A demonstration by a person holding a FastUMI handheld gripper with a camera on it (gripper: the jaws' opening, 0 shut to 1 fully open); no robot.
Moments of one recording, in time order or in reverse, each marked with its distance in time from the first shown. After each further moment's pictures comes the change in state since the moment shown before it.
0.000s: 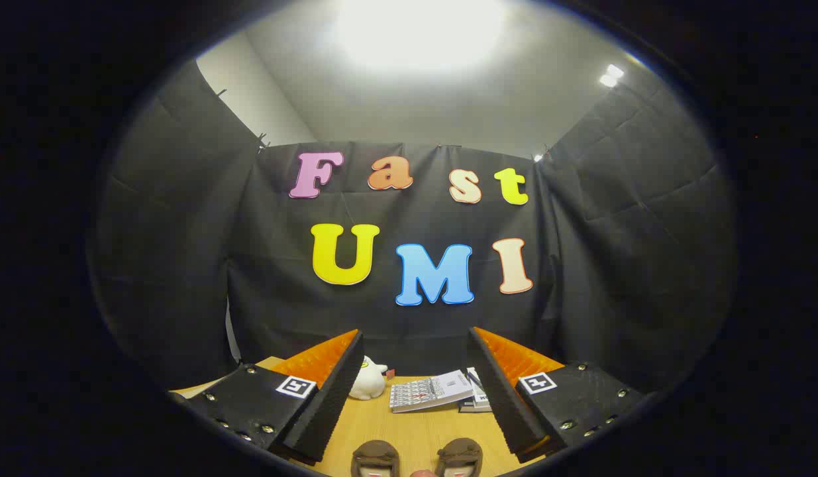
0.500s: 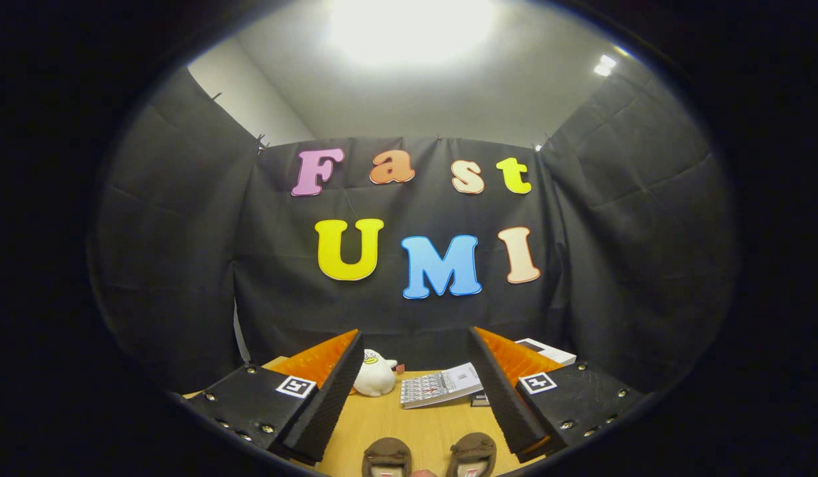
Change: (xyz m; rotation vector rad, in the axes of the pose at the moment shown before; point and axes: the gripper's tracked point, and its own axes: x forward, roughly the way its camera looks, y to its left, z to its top) arm 0.005 0.006 -0.014 0.035 0.025 0.027
